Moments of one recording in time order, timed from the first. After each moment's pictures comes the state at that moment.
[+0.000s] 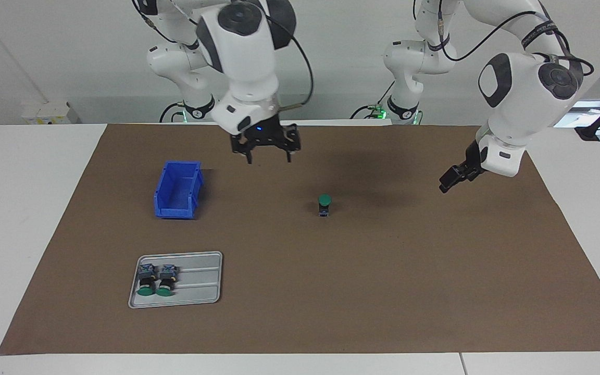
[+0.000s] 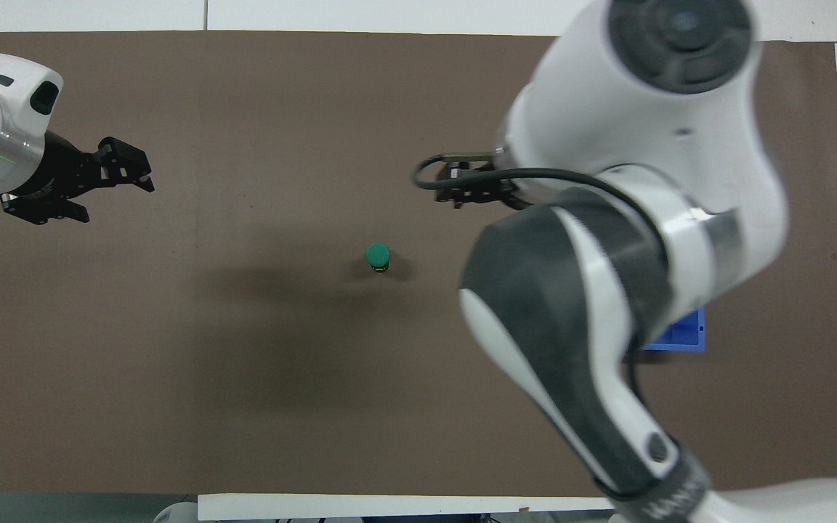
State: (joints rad) left arm -0.22 0.05 0.06 -1.77 -0.05 1.73 -0.41; right arm 0.56 0.35 0.03 -1.37 0.06 1.79 0.65
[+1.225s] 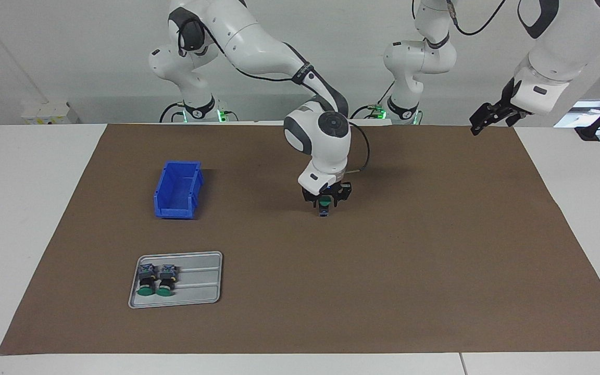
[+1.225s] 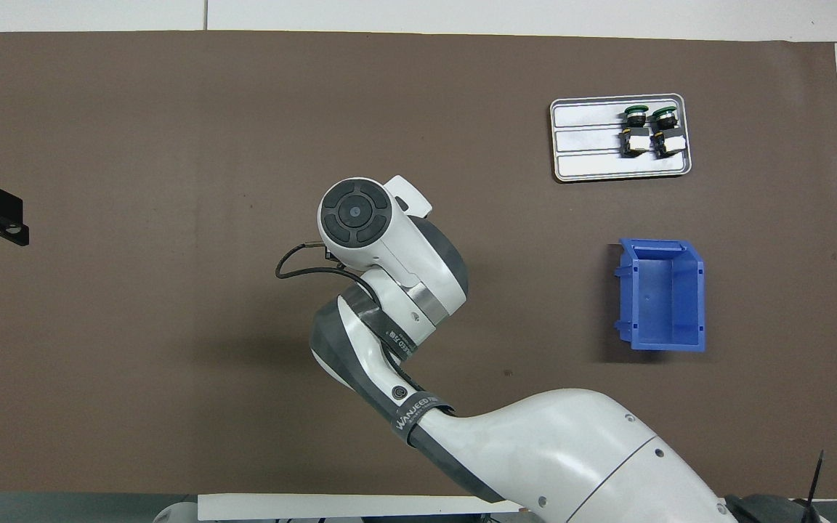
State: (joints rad) left arm -0.15 -0.01 0.07 -1.54 0.04 1.32 -0.21; right arm 0.69 0.56 0.03 -1.54 0.01 2.11 0.72
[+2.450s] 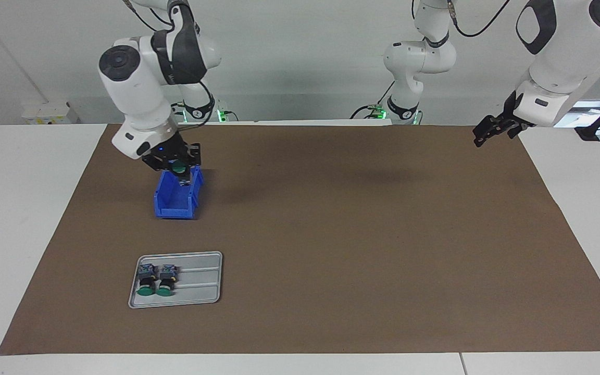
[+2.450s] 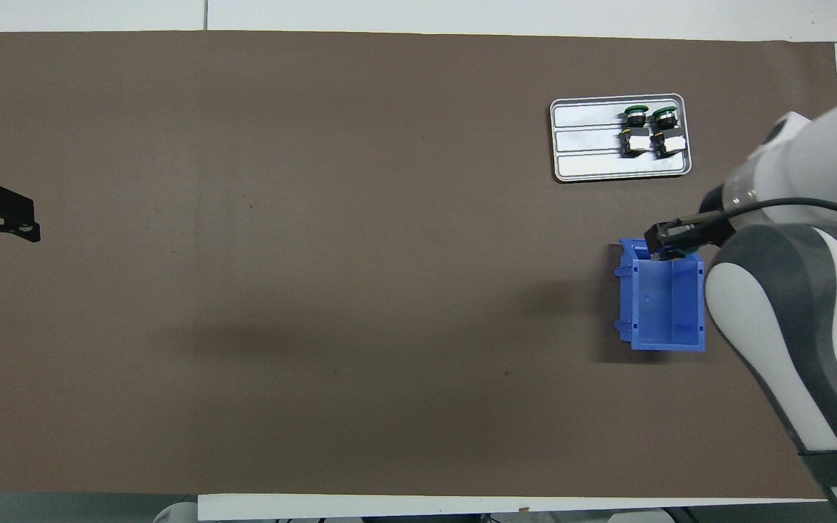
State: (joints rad) left arm -0.14 -0.06 0.06 -1.67 0.04 1.47 -0.20; right arm 0.02 -0.12 0.00 -2.10 0.03 1.92 -0.12
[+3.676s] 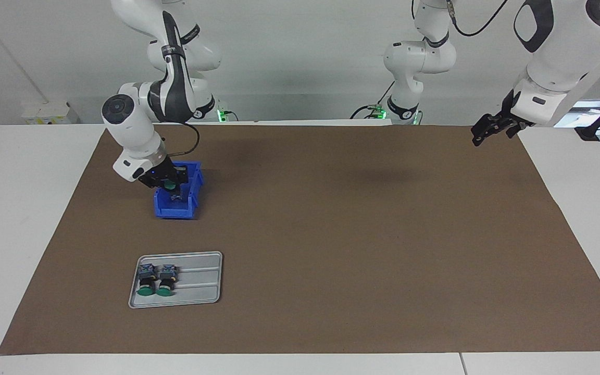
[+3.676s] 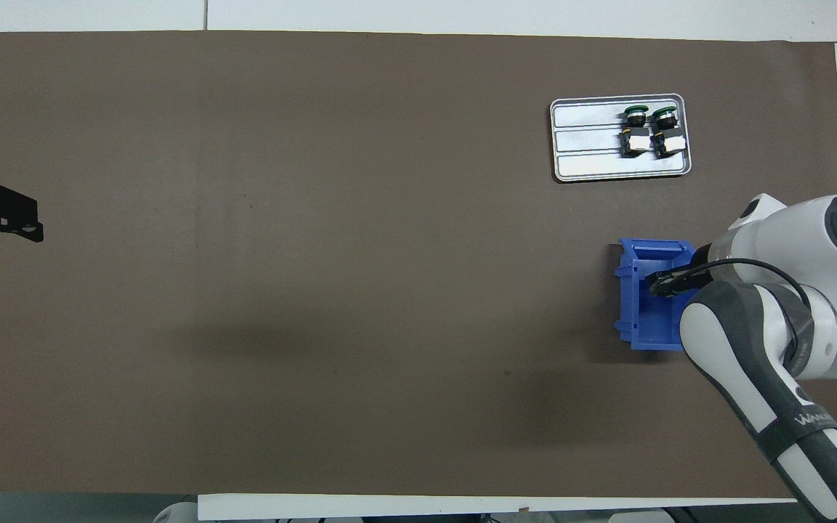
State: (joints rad) left arm -0.14 -0.06 0.05 -1.67 0.04 1.47 -0.20; right arm -0.02 -0.06 0.01 -2.36 0.03 2.20 -0.14
